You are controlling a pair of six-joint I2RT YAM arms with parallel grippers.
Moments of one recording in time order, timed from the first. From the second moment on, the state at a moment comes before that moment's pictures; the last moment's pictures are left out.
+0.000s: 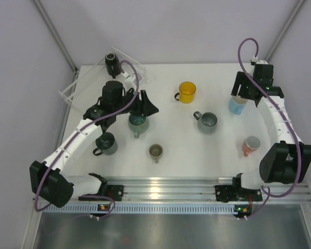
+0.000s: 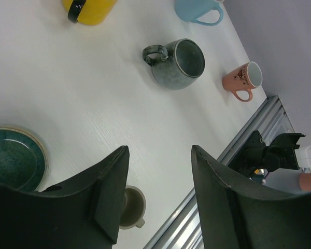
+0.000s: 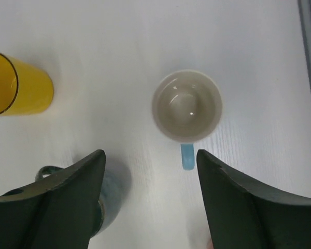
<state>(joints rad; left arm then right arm) -0.45 1.23 1.10 -0.32 0.48 -0.43 -0.06 1.43 1.29 -0.55 0.04 0.17</state>
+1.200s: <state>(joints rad) -0.45 1.18 1.08 -0.32 0.49 -0.42 -0.06 1.86 1.44 -0.61 -0.08 -0.09</state>
